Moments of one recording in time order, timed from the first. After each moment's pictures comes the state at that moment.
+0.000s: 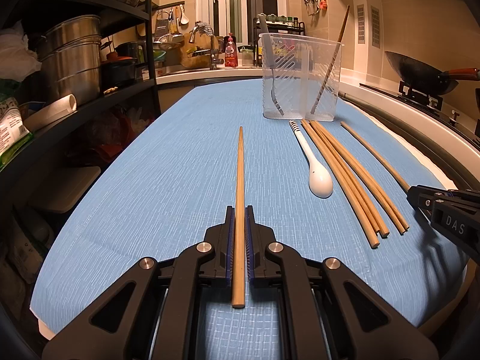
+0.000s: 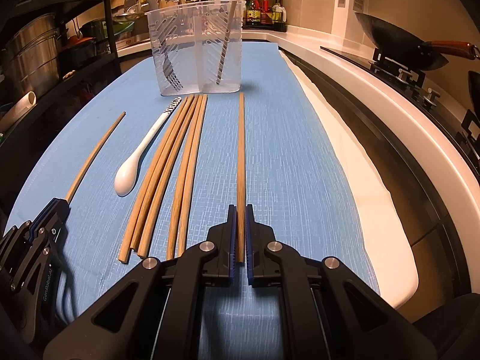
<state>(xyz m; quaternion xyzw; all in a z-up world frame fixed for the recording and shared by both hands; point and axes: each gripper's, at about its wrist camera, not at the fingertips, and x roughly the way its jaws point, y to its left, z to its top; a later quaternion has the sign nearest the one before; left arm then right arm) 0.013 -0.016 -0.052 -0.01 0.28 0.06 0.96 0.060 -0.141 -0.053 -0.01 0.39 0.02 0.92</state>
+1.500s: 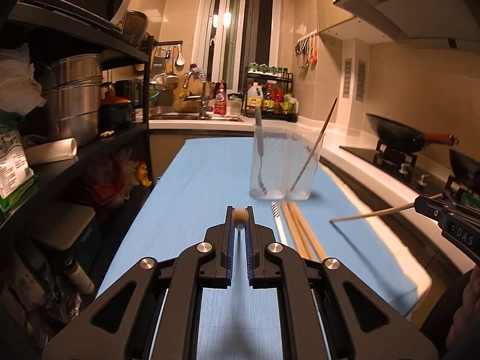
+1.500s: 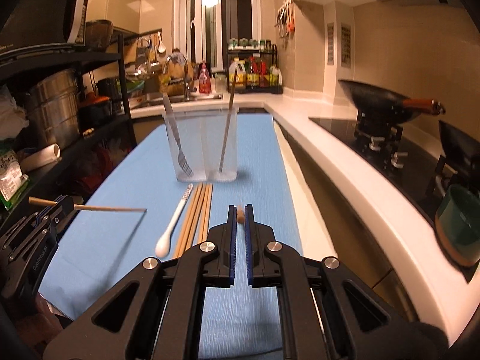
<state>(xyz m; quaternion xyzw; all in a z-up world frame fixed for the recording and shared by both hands) -0.010 0.009 0.052 -0.05 0.17 0.02 0.98 0.007 -0.163 0.062 0.01 0.24 0.04 0.97</state>
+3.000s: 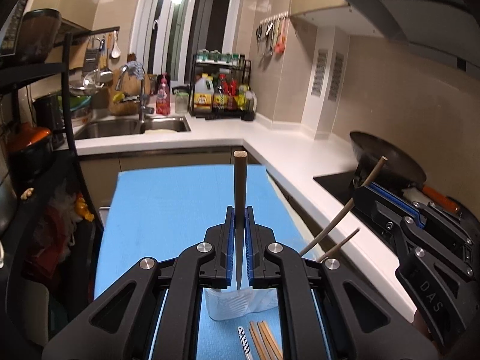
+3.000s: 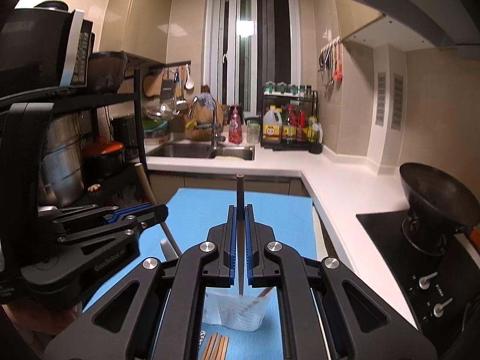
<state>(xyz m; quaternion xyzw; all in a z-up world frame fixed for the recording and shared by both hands) 0.249 -0.010 0.169 -0.04 0.25 -0.11 0.96 0.224 -0.117 0.176 -0.02 0.18 0.12 0.98</state>
